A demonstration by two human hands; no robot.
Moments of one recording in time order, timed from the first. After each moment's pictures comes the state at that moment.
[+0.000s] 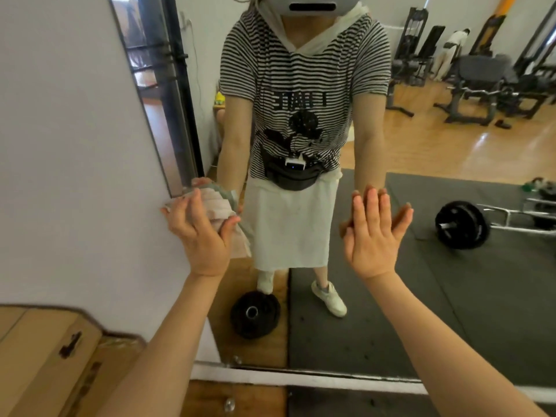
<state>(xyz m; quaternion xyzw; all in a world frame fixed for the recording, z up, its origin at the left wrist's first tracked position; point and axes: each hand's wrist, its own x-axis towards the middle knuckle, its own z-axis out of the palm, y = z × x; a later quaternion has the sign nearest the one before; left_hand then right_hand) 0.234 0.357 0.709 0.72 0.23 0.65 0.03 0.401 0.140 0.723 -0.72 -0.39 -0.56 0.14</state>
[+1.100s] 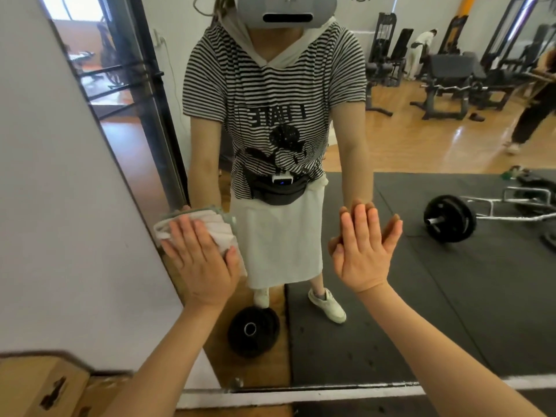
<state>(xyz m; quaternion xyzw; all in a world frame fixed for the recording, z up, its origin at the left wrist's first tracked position) 0.256 0.348 0.696 0.75 0.24 0.61 -0.08 0.411 0.145 0.711 -0.70 -0.38 -0.59 0.14</state>
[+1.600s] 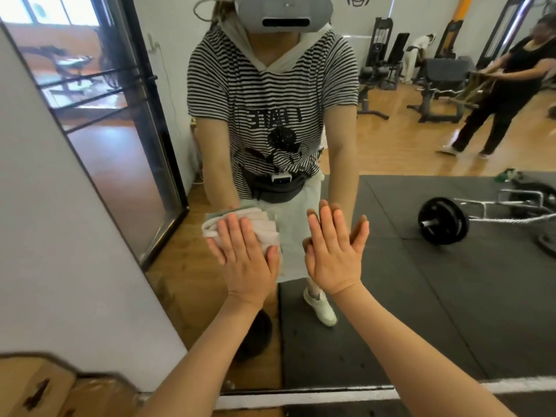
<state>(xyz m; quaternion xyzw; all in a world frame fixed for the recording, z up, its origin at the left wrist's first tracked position) 0.310 0.267 0.697 0.77 0.20 0.60 -0.05 0.411 0.141 0.711 -0.71 -0.39 -0.57 0.14</state>
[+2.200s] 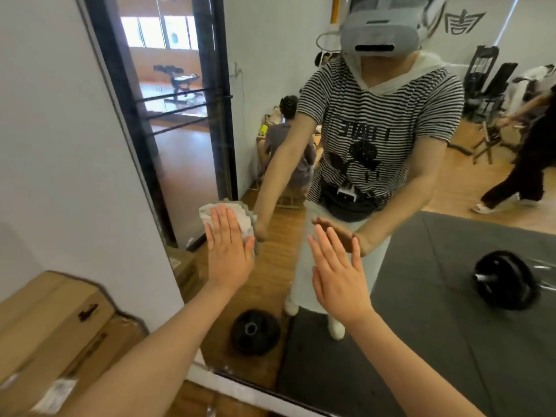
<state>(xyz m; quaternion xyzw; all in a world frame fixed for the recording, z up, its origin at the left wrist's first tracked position) 0.295 0.220 0.727 0.82 0.36 0.44 -0.05 0.432 0.031 0.749 -0.73 -0.57 -0.36 0.15</state>
